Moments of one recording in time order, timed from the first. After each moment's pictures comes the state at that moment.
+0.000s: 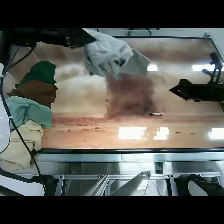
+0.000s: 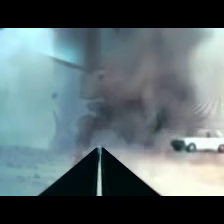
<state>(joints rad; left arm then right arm) -0.11 -1.71 2.02 0.38 -1.49 -1.13 -0.16 -1.01 0.93 -0.82 1.00 1.34</state>
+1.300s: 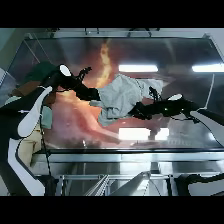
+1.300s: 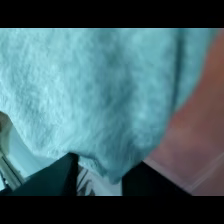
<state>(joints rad) -0.21 -2.02 1.68 1.02 -1.24 -1.24 0.13 -1.69 0.93 -0.37 0.96 1.03</state>
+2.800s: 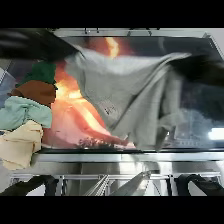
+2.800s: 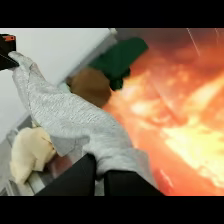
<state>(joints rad) -0.07 -1.26 1.52 0.57 -1.34 -1.06 -0.06 -1.01 1.05 -0.30 1.13 0.80</state>
